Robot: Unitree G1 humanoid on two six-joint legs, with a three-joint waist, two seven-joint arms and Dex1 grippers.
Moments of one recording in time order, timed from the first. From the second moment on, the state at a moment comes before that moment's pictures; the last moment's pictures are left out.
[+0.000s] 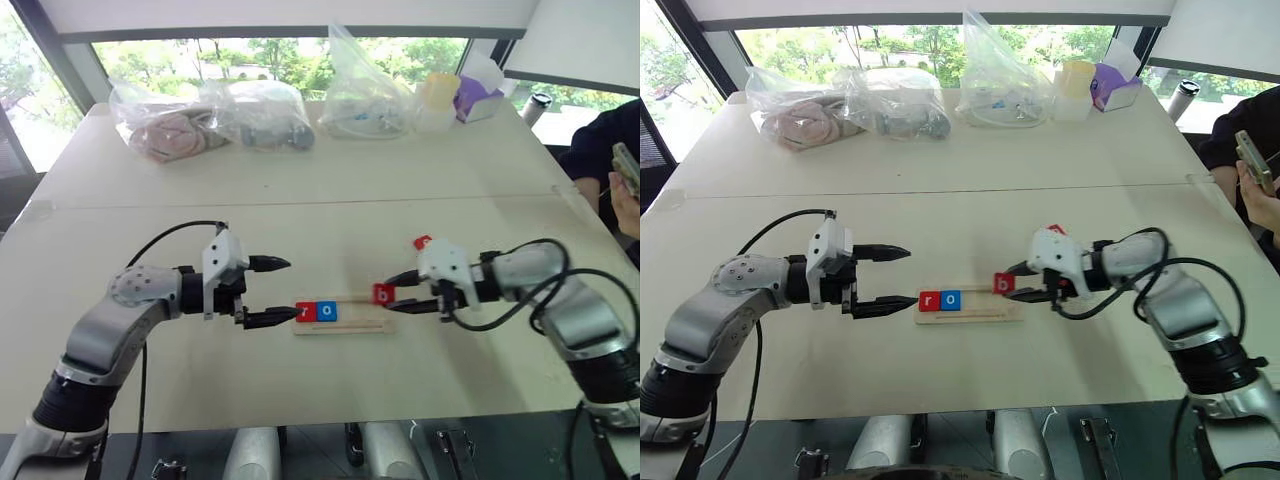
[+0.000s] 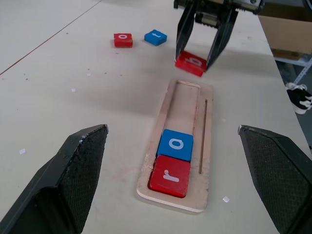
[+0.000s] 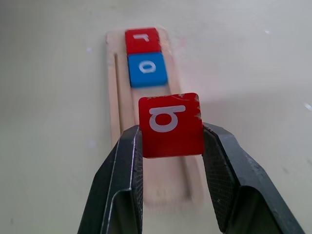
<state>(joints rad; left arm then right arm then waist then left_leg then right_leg) -0.27 0.71 -0.05 -0.33 -0.51 0.49 -1.07 -0.42 -0.79 0.22 -0.19 0.24 0.39 1.23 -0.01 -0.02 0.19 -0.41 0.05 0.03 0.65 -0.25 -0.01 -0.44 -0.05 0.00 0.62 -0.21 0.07</state>
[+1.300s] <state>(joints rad) -0.22 0.75 -0.03 -0.38 -0.53 0.48 -1.08 -0.46 -0.68 0.38 -0.16 0.12 0.39 1.15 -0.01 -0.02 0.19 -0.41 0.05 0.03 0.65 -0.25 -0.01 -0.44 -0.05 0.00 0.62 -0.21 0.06</state>
